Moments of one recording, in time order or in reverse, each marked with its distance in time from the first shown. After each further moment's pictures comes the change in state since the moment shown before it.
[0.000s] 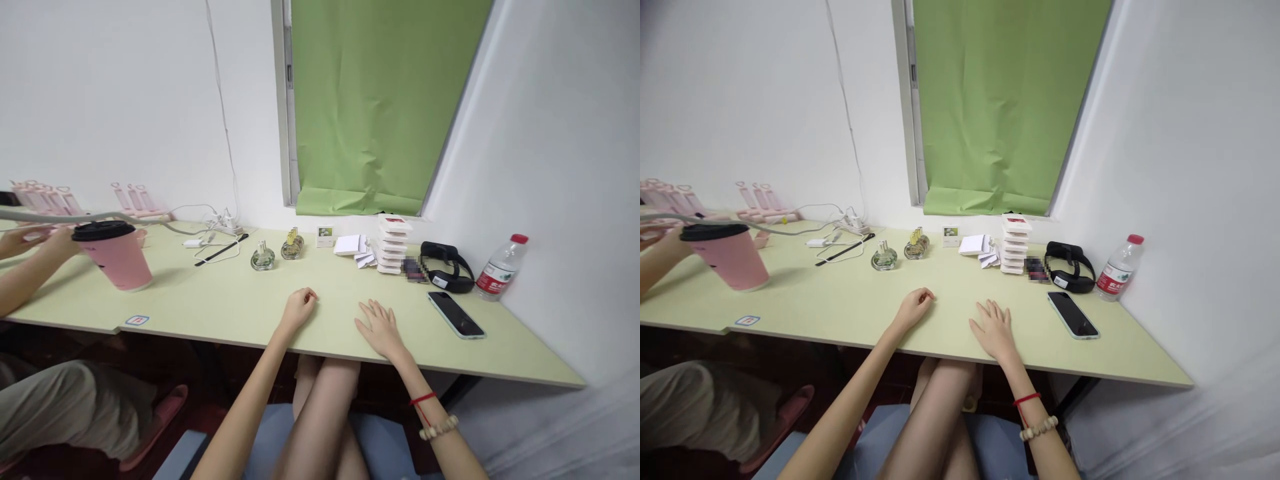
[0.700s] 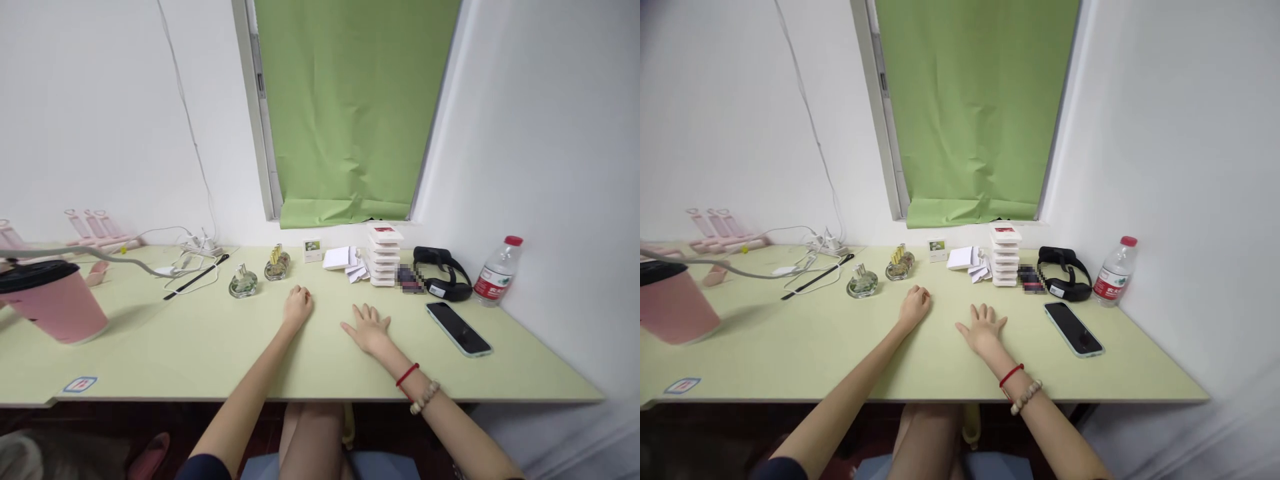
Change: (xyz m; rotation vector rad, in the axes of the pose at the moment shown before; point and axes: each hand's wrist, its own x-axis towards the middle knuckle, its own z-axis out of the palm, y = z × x) left_hand 0.083 -0.003 0.025 0.323 0.029 -0.002; right_hand 0.069 -0.015 -0.011 -0.097 -0.199 0.237
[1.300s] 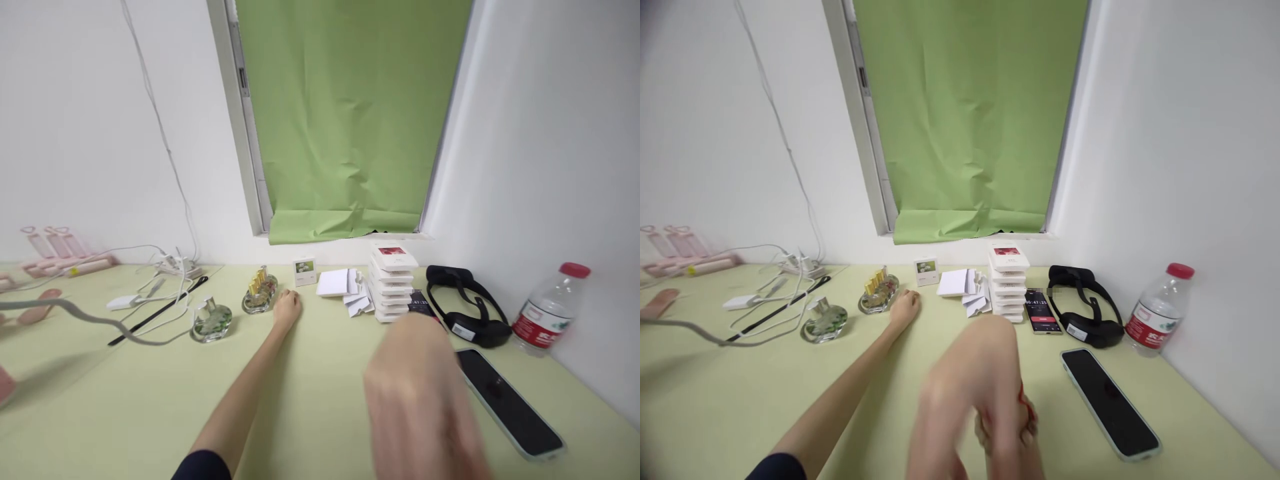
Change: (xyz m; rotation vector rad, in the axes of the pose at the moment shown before) left_hand 0.118 -0.031 0.039 0.068 0.007 -0.132; right_hand -0.016 0.007 -0.164 0.152 -0.823 -1.397
